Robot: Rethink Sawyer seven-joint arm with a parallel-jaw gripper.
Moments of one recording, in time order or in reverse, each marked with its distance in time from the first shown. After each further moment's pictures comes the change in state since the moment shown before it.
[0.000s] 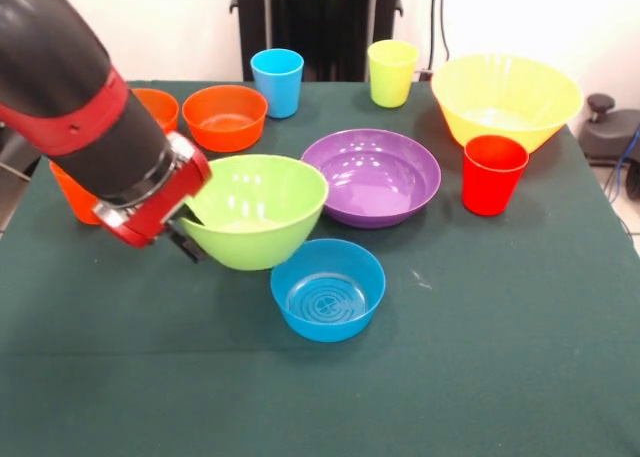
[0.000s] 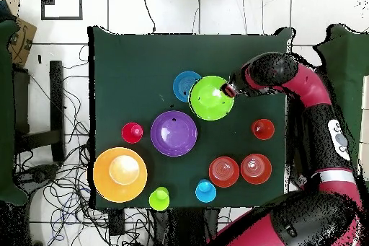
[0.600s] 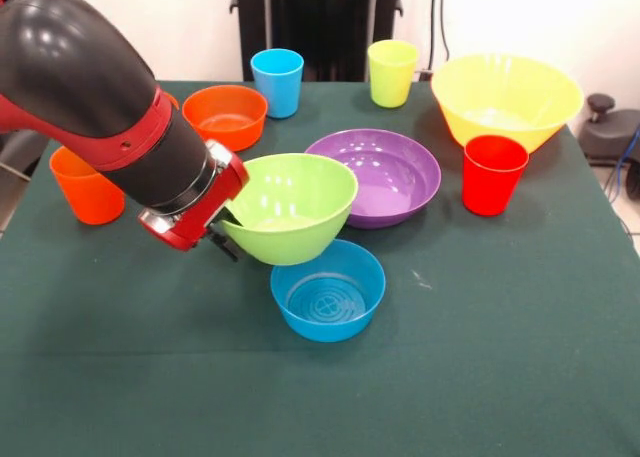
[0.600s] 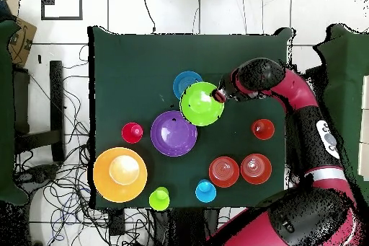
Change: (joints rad) arm 0.005 0.022 0.001 0.051 0.017 -0.017 0.000
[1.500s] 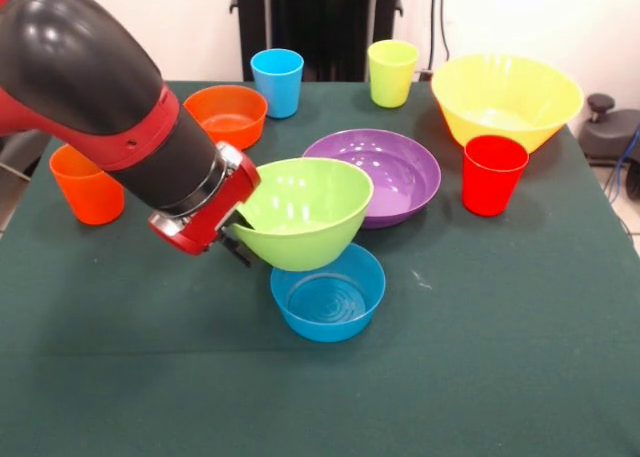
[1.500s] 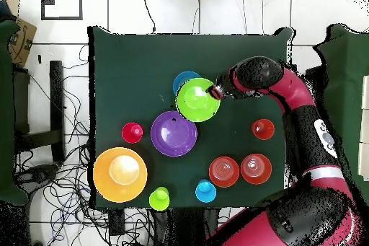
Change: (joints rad) arm 0.007 -0.001 0.010 0.013 0.040 -0.042 0.000
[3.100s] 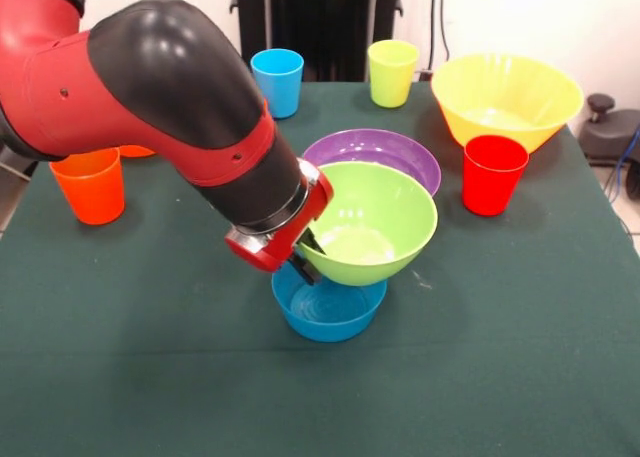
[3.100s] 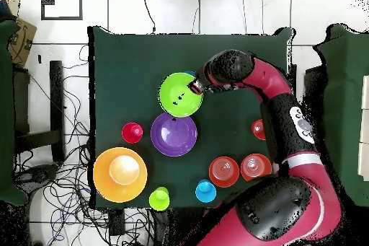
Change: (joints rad) arm 0.123 -0.007 -0.030 -0.020 -0.005 -0.048 0.000
